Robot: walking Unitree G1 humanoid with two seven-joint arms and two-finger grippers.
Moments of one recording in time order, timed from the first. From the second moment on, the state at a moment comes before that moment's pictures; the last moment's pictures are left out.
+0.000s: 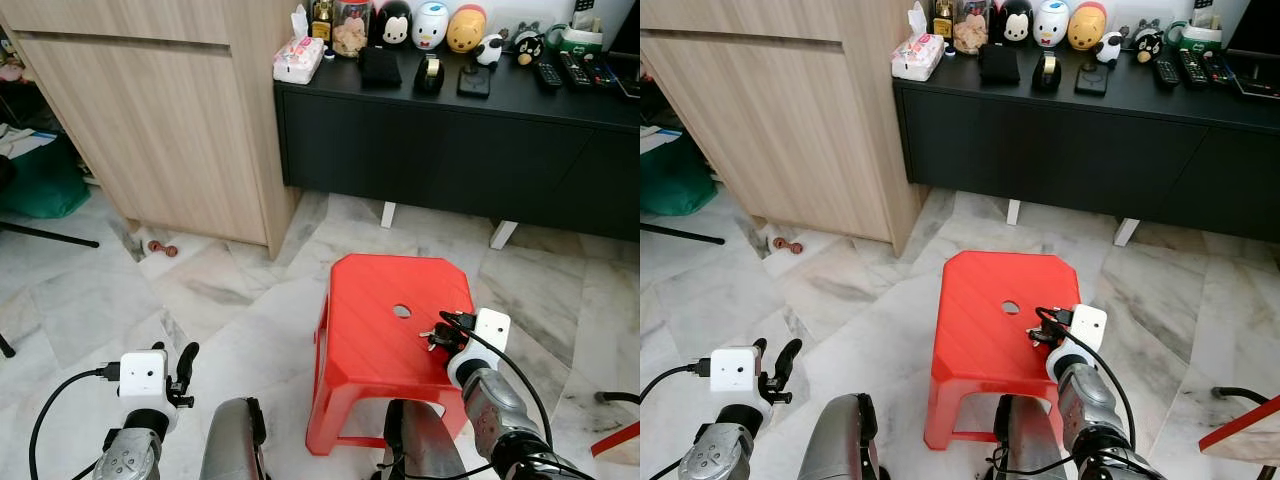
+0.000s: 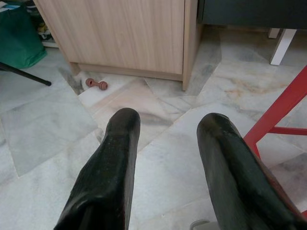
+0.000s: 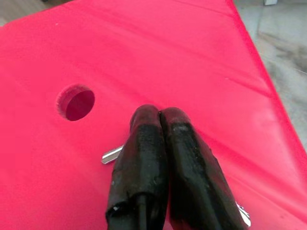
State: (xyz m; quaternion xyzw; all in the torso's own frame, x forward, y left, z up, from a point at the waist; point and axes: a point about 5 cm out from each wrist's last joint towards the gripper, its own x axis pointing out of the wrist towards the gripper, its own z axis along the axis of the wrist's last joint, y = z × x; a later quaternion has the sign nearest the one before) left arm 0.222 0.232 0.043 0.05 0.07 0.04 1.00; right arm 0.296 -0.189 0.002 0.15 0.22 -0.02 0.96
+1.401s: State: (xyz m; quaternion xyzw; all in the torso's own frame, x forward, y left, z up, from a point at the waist) left arm 0.224 0.231 0.021 0.03 0.10 0.06 0.99; right arm 0.296 -0.194 0.047 0.12 0.07 -0.01 0.99
